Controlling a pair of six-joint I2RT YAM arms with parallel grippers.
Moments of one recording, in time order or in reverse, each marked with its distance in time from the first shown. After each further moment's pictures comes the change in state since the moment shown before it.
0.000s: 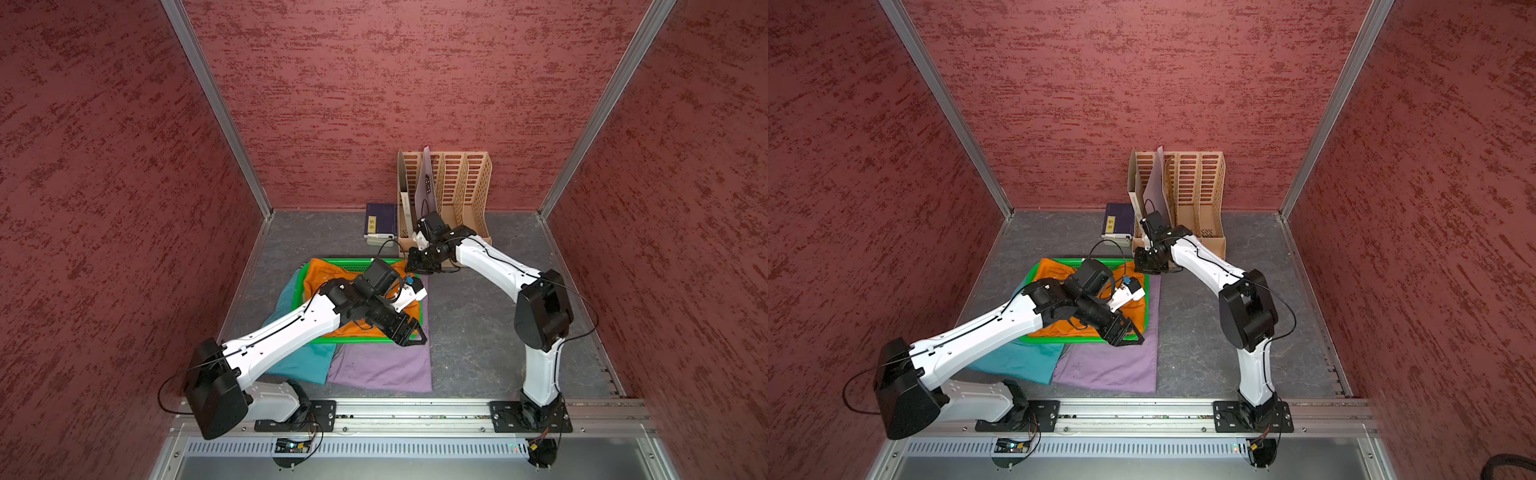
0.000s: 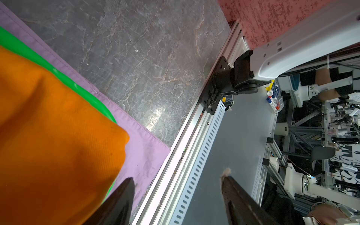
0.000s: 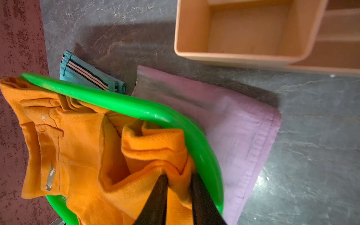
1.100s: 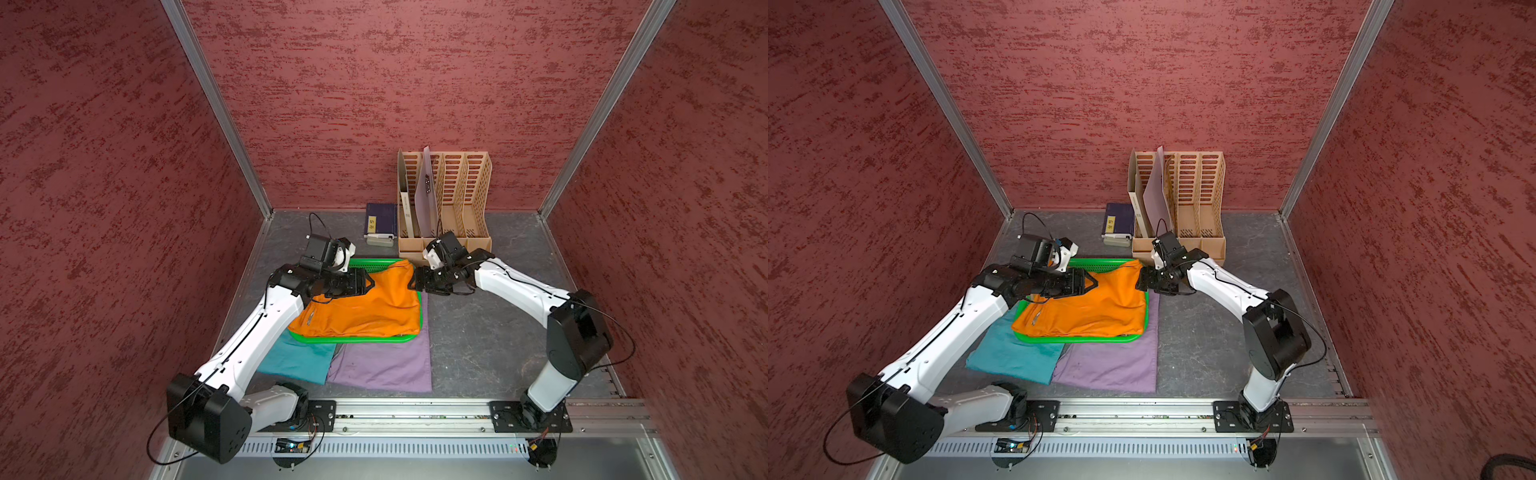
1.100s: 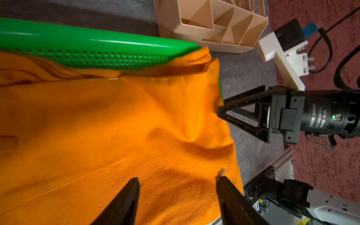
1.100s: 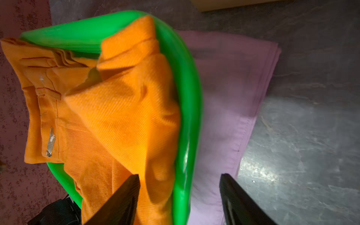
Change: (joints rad) left arm 0.458 -0.107 -0.019 -0.047 -0.246 -0.190; right arm 0.027 -0.250 -0.371 0.169 -0.056 0.049
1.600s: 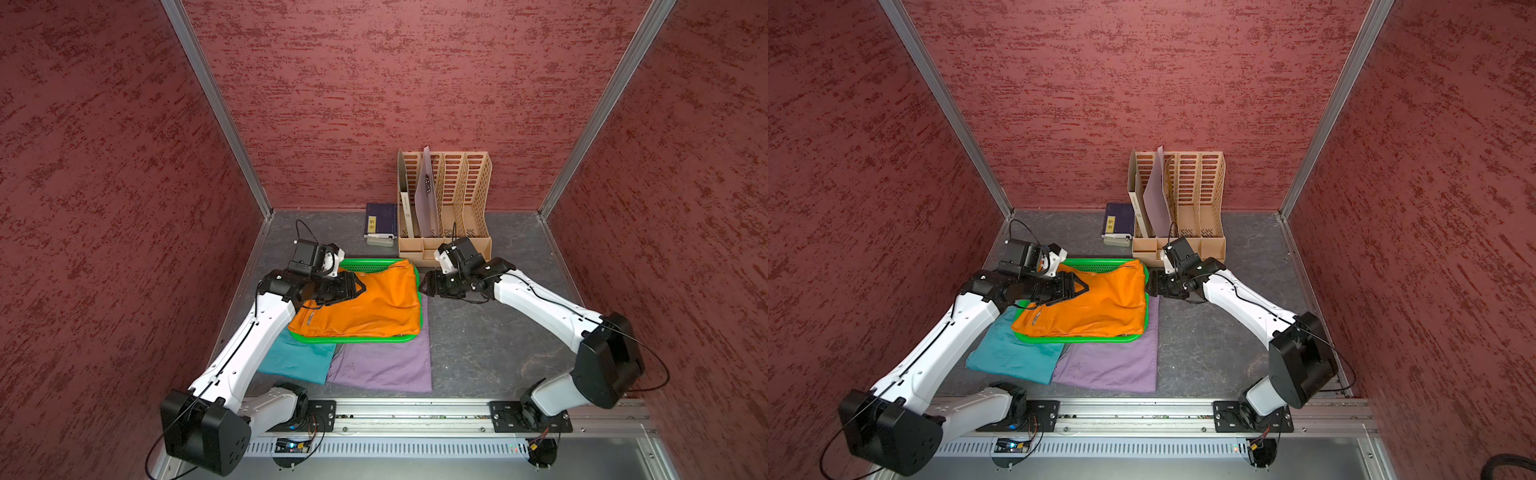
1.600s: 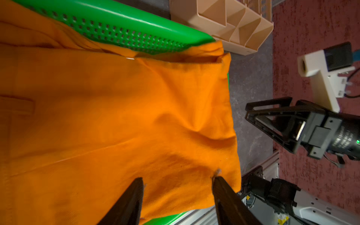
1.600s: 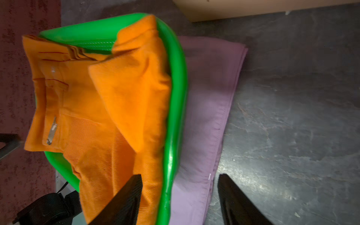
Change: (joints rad) left arm 0.002 -0.031 -0.013 -0.067 0.073 -0.026; right arm -0.025 -0.196 -0.180 0.005 0.081 -0.019
